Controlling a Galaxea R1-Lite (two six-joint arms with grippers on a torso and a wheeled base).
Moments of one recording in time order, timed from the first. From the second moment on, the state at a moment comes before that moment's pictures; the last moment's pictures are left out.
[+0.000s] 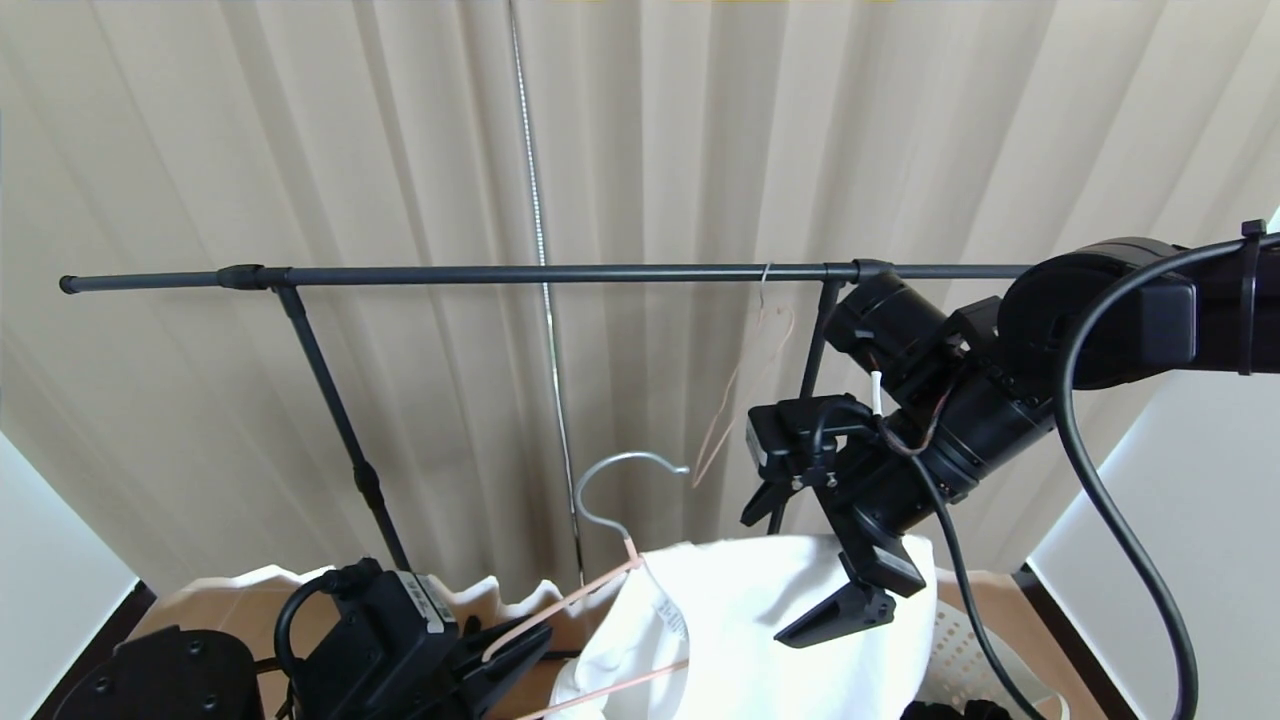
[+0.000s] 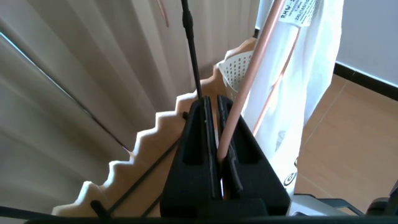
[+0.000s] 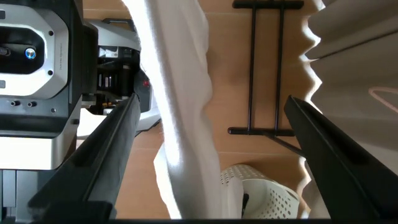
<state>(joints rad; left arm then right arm) -0.77 1.69 0.00 -1.44 0.01 0.16 0.55 1.94 -1.54 0.83 0.51 -0.93</state>
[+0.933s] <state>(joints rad) -0.76 1.69 0.00 -1.46 0.01 0.16 0.55 1.92 -1.52 0.83 0.53 -0.92</state>
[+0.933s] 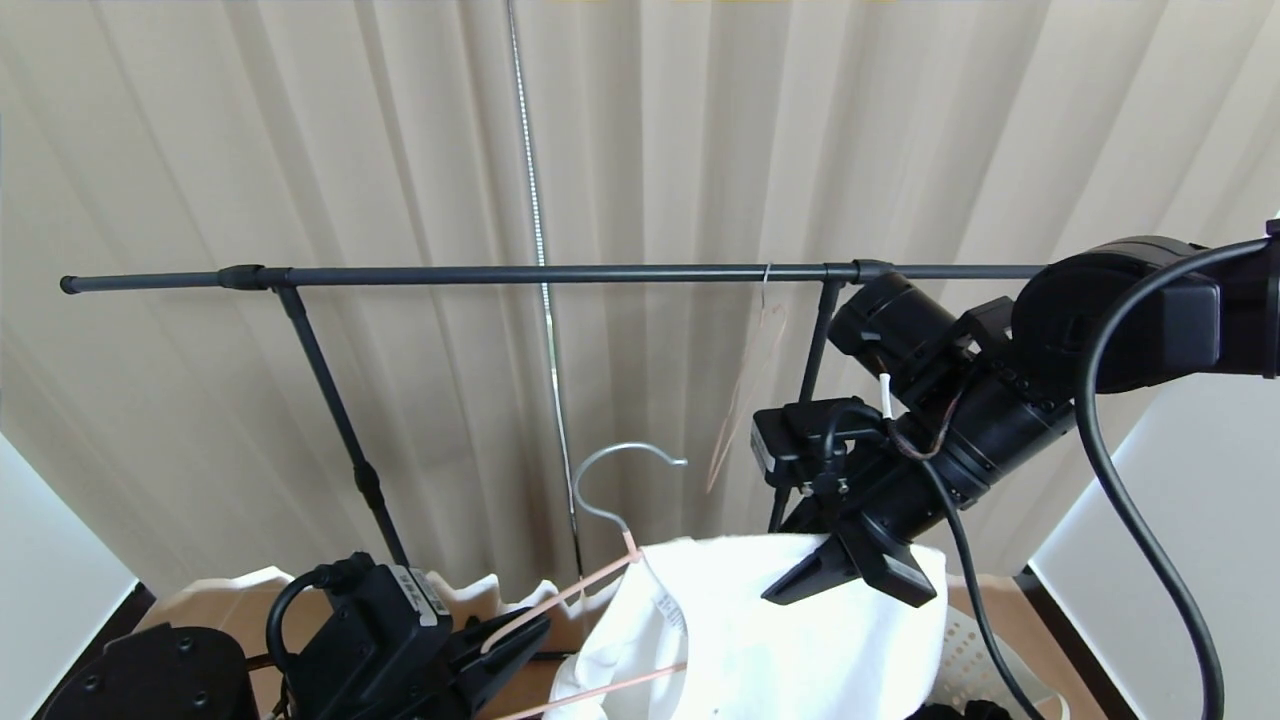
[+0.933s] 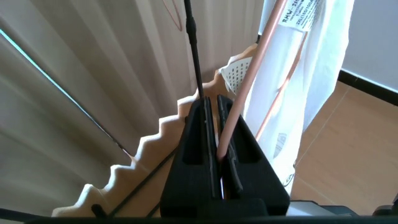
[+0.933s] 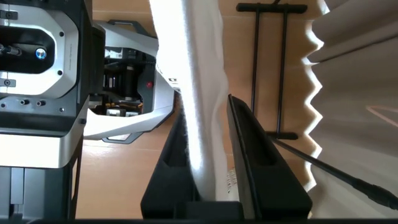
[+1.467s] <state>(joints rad) -0.76 1.69 0.00 -1.46 0.00 0.15 0.55 1.87 -1.49 0.83 0.56 -0.92</state>
